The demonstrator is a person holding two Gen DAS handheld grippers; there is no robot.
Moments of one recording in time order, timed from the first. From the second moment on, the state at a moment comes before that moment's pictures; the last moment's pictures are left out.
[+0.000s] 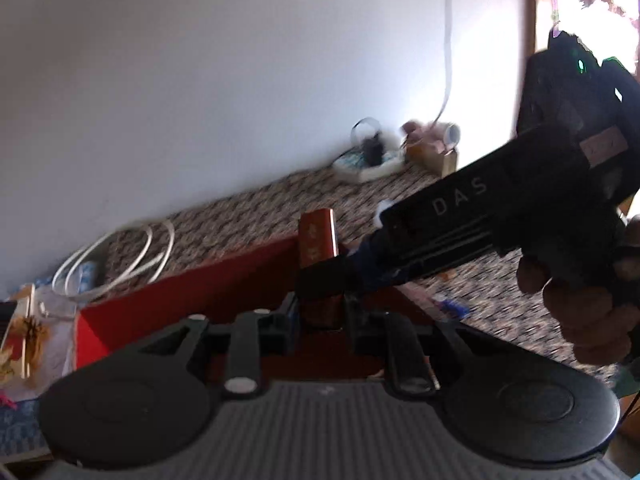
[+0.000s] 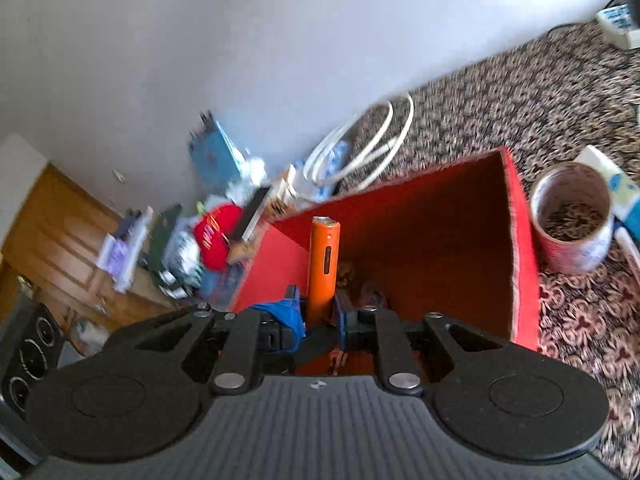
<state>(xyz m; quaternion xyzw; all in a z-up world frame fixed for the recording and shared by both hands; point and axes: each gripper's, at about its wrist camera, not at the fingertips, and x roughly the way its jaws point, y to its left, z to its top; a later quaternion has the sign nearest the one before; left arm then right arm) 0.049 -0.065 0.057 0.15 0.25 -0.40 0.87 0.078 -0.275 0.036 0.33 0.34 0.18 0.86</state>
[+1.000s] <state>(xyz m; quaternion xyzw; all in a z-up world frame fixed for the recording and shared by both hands) 0.152 -0.049 0.001 0.20 0.37 -0.26 0.87 0.153 -0.236 -0.018 0.26 0.44 0.10 0.86</state>
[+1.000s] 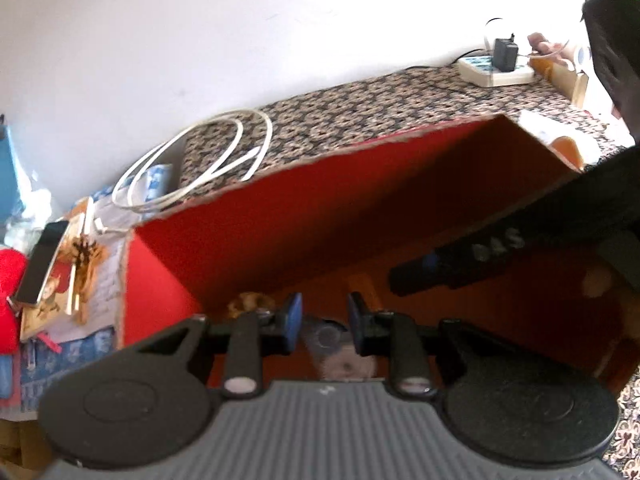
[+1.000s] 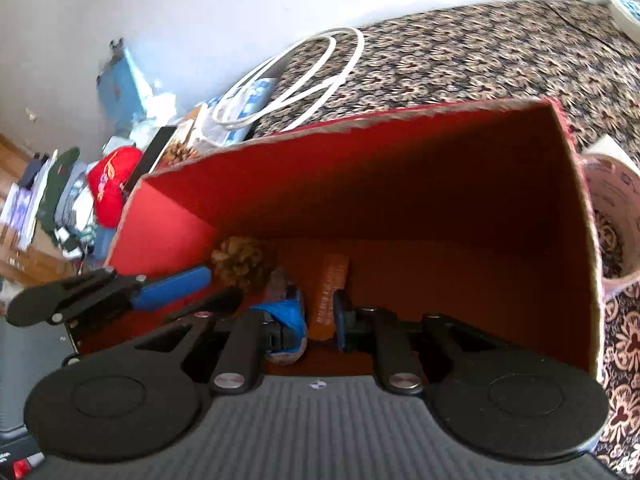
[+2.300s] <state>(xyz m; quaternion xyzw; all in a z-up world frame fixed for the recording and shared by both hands) 0.156 -0.053 0.001 0.19 0.39 -0.22 0.87 0.153 -0.238 -0.020 0.26 0.44 0.11 0.85</state>
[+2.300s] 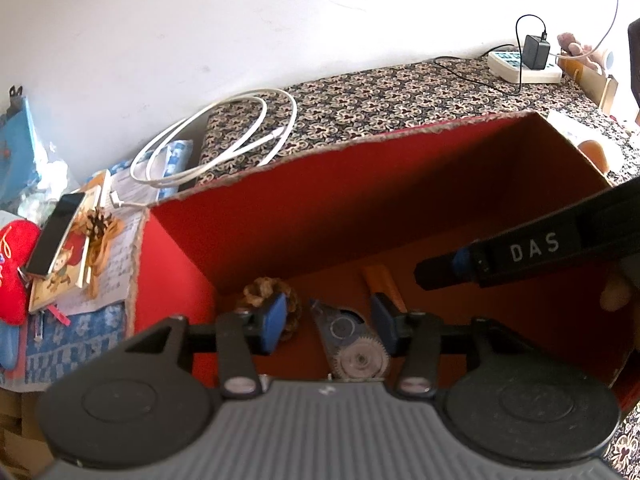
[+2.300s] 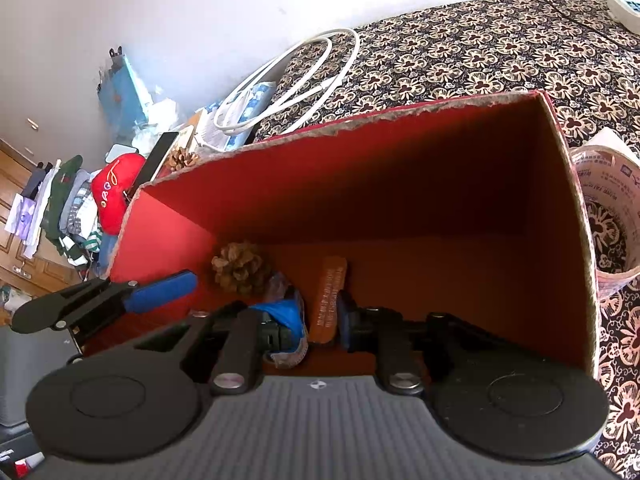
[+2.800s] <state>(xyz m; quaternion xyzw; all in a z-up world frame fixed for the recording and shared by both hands) 0.154 -0.056 0.000 0.19 0.39 -0.20 0.88 0.152 -0.238 -0.020 0.26 0.44 0.10 0.85</state>
